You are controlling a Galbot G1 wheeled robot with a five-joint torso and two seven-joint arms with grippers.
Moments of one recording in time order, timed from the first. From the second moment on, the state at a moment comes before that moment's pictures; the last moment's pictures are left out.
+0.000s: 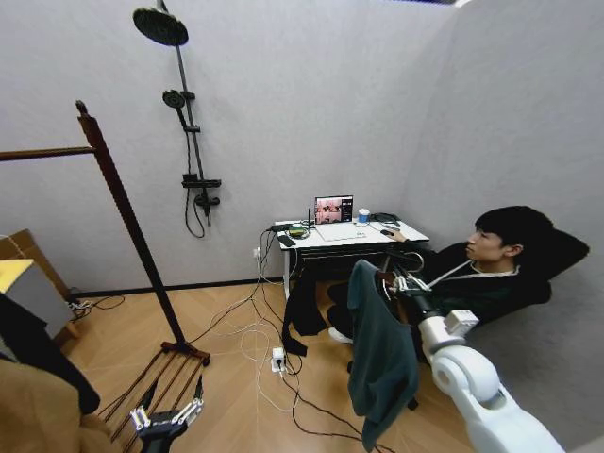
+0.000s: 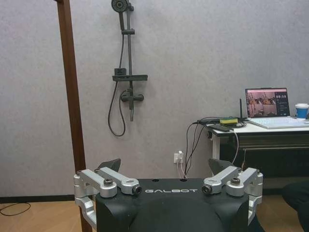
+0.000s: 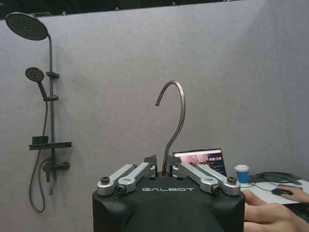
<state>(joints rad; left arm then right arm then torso) 1.81 -1.53 -0.64 -2.28 -0.09 -0.07 0.01 -1.05 0.98 0.56 2.00 0.68 -0.11 0.15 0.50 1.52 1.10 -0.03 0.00</state>
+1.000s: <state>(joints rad) 1.81 -1.53 -0.64 -2.28 -0.09 -0.07 0.01 -0.86 0.99 0.37 1.93 0.72 -0.14 0.13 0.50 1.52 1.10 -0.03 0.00</state>
